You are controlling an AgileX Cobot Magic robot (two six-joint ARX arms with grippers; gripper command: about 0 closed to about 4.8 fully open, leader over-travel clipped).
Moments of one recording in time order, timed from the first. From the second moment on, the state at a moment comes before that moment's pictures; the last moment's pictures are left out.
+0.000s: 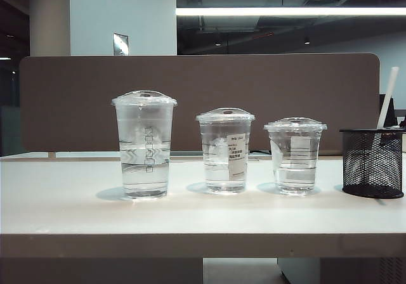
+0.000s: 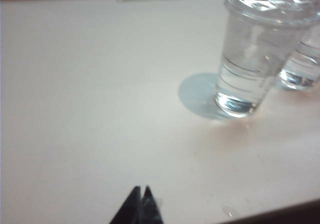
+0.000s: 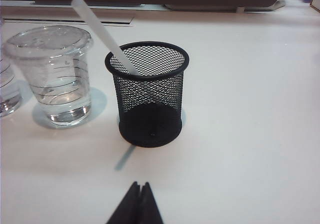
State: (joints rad) left arm -0.18 0.13 0.23 -0.41 0.06 0.00; right arm 0.04 0.00 0.01 -0.17 -0.01 -0.03
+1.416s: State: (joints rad) left arm -0.44 0.28 1.07 -1.07 0.36 -0.06; right arm 0.04 0.00 0.01 -0.17 -0.01 -0.03
